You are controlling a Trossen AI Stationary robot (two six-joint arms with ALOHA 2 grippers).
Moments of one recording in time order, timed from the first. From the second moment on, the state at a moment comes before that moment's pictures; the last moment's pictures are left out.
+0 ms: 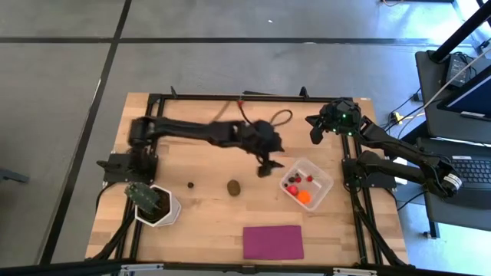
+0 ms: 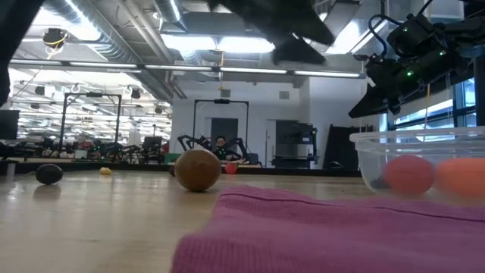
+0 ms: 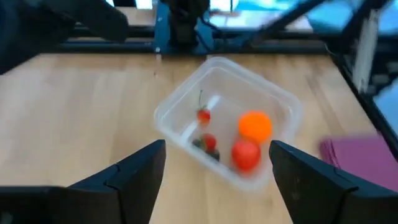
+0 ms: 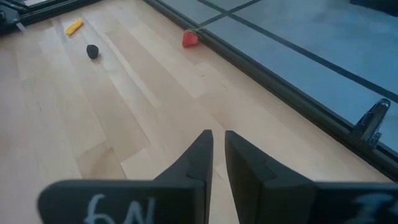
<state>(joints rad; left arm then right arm) 0.05 1.92 1.64 -0.31 0.15 0.01 -0.78 0.78 0.38 -0.09 -0.18 0.00</state>
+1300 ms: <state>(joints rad) -0.12 1.99 1.64 -1.07 0.08 0.93 -0.77 0.78 0.38 -0.10 -0.18 0.00</state>
